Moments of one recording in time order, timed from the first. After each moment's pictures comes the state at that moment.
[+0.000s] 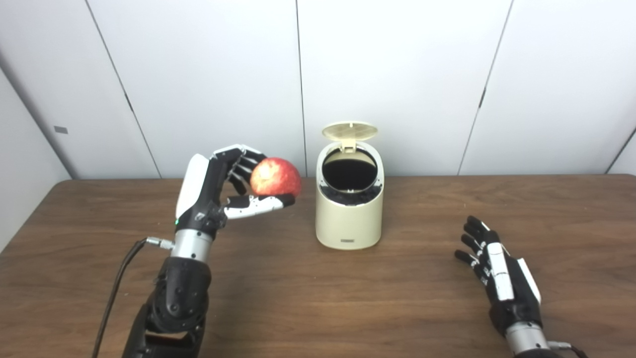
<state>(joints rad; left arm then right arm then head) -0.37 0.18 -0.07 -0.22 0.43 0.19 0.02 -0.07 -0.08 -0.09 -0.10 0.07 0.13 0.00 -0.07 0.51</state>
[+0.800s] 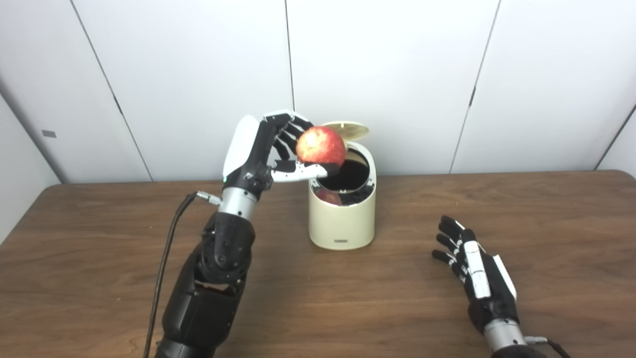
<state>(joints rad) -0.56 0.10 -0.14 0.03 0.47 0.10 0.04 -0.06 -0.06 -0.05 -0.11 0.05 0.14 -0.01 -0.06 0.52</state>
